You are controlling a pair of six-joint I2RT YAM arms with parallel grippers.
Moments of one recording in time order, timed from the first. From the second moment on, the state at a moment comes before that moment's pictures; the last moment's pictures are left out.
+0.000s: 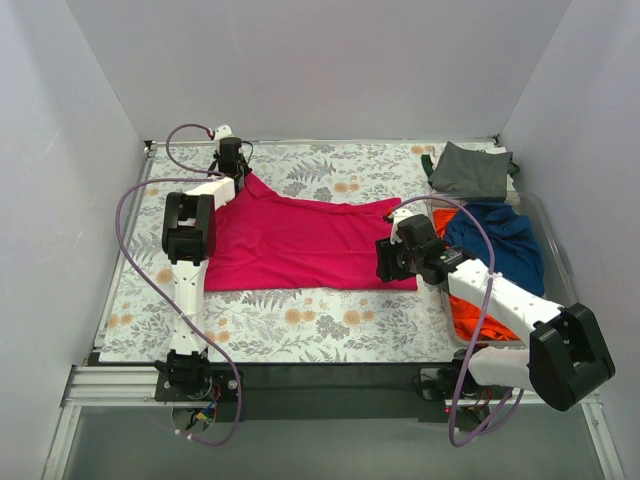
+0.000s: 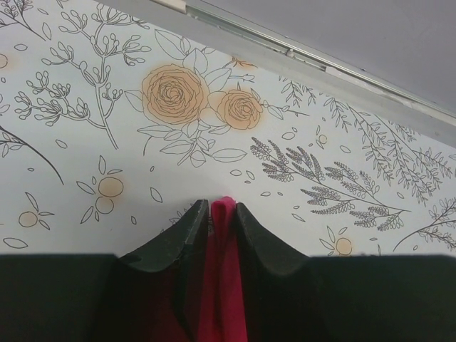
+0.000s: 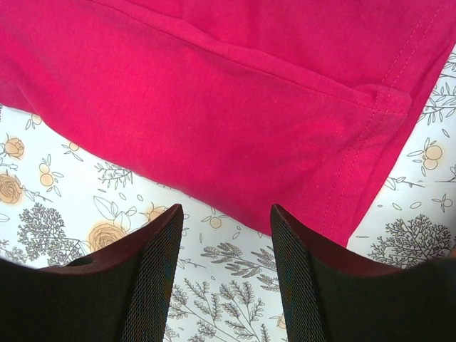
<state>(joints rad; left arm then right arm) -0.11 2.47 1.82 0.18 -0.29 -0.36 0.57 1.22 0.72 -0.35 -0.04 0.22</state>
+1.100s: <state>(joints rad) -0.11 2.42 1.73 0.27 -0.30 -0.34 0.60 1.26 0.73 -0.35 -0.04 0.22</state>
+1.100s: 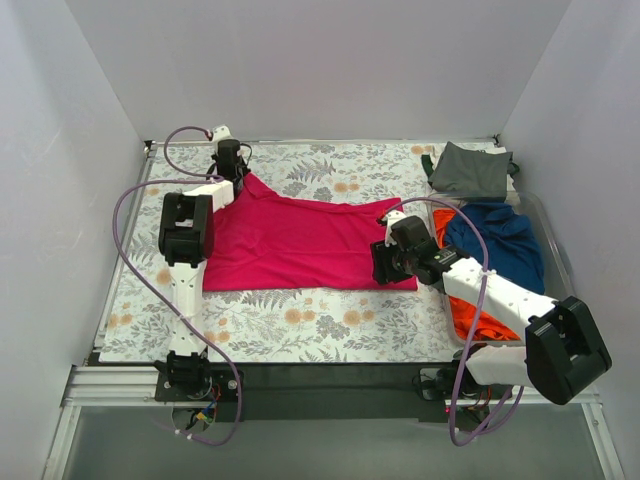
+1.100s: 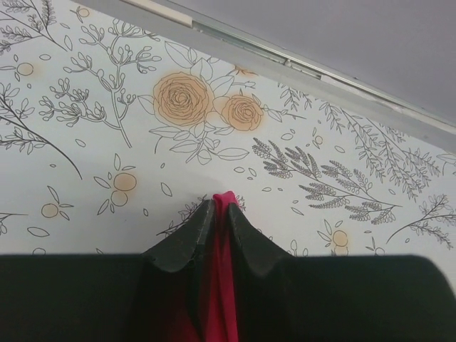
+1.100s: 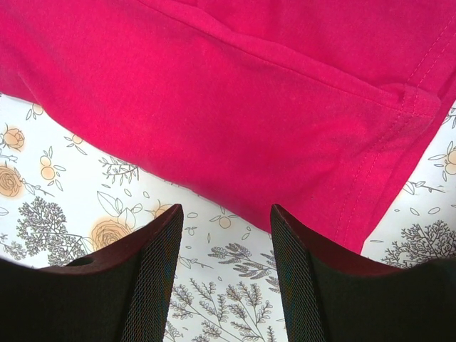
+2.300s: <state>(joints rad) -0.11 2.08 1.39 0.25 -0.19 -0.57 0.42 1.84 1.37 -0.34 0.18 0.12</state>
